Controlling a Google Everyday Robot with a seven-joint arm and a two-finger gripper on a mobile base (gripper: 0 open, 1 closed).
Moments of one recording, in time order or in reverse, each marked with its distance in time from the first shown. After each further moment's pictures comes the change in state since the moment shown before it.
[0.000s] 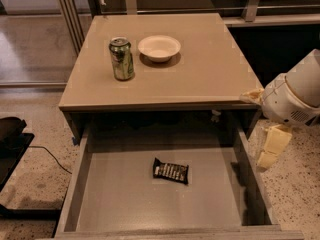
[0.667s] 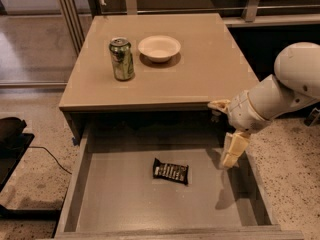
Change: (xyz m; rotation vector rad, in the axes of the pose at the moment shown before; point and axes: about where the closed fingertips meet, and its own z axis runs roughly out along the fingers) arm -0.028 -0.034 0.090 -0.011 -0.167 -0.114
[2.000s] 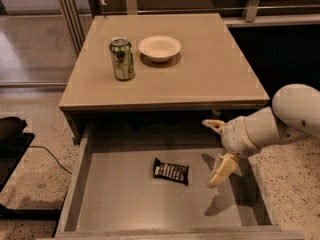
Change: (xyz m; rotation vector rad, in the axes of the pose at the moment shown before) arm 0.004 0.025 0.054 0.036 -0.163 0.066
